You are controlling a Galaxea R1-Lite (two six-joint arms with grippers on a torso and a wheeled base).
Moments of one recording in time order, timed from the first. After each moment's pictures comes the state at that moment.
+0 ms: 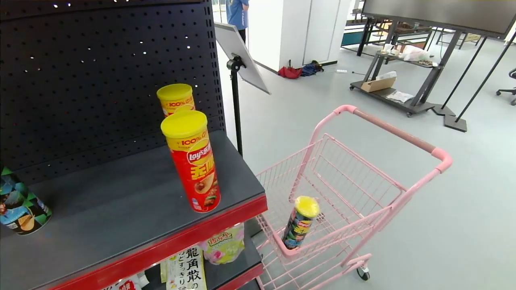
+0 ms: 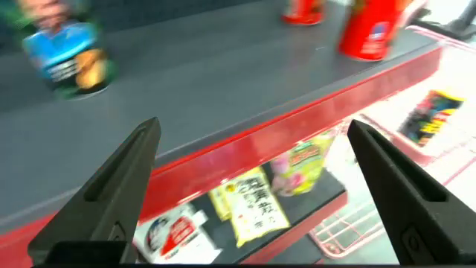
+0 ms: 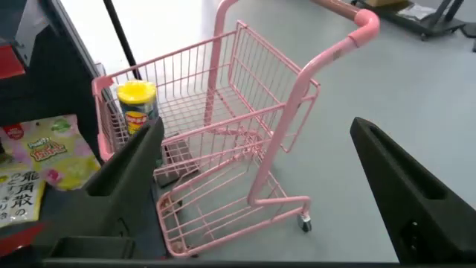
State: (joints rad) left arm 0.00 0.00 0.00 0.00 -0.07 0.00; right arm 0.00 0.00 0.00 0.00 0.01 0.00
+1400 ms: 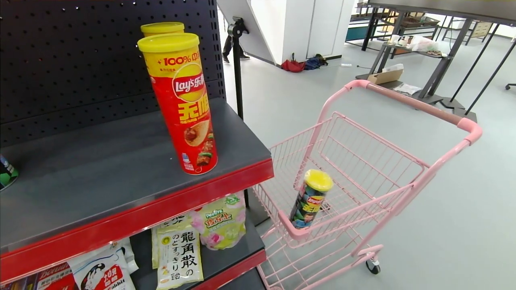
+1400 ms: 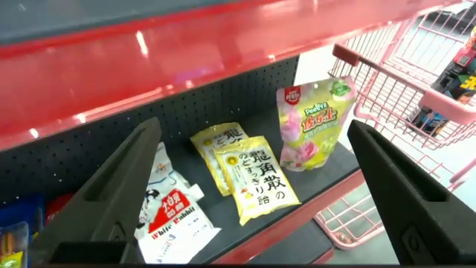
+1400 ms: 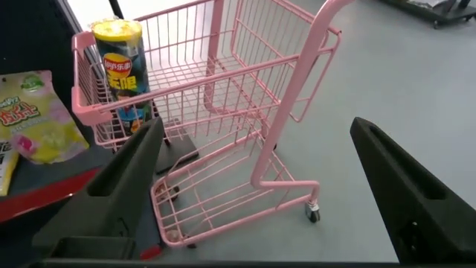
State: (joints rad) left arm 0.00 0.00 0.00 0.00 -0.07 0.00; right arm 0.00 0.00 0.00 0.00 0.01 0.00
